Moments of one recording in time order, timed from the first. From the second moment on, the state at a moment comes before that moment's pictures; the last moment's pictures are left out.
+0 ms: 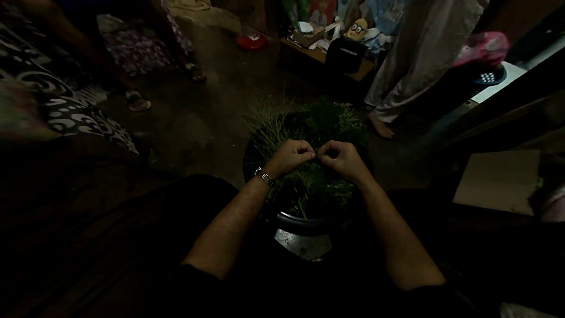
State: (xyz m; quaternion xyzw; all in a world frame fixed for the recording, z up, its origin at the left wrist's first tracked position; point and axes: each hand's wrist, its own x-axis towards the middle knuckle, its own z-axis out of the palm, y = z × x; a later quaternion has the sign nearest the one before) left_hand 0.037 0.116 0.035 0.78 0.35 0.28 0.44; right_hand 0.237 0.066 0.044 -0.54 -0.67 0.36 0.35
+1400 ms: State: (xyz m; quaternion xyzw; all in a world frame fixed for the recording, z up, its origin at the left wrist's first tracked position) left_hand 0.042 0.118 0.034 0.59 0.48 0.34 0.55; right_hand 0.215 0.069 0.018 -0.55 -0.66 0.28 0.43
